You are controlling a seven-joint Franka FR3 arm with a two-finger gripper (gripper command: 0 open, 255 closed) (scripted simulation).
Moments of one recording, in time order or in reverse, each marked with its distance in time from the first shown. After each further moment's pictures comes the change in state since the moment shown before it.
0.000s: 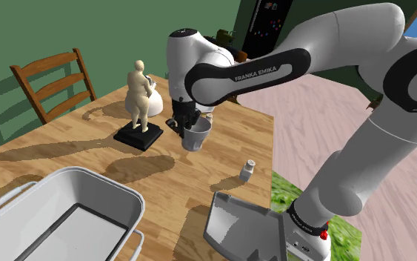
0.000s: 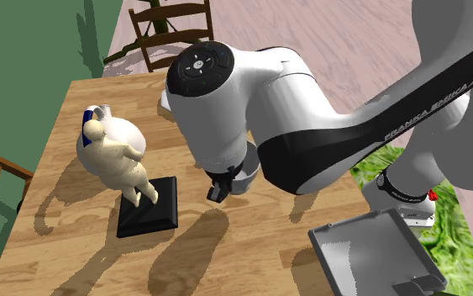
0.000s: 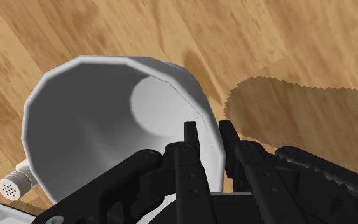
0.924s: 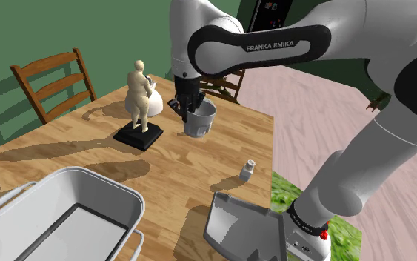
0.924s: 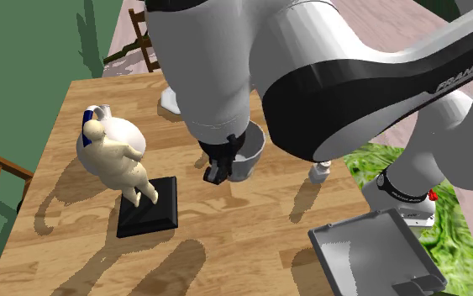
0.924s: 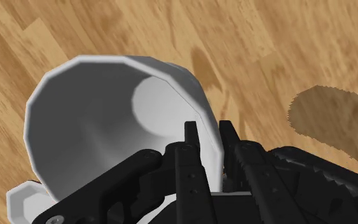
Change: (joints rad) arm -0.001 -0.053 -0.002 0.129 0.030 -0.174 -0.040
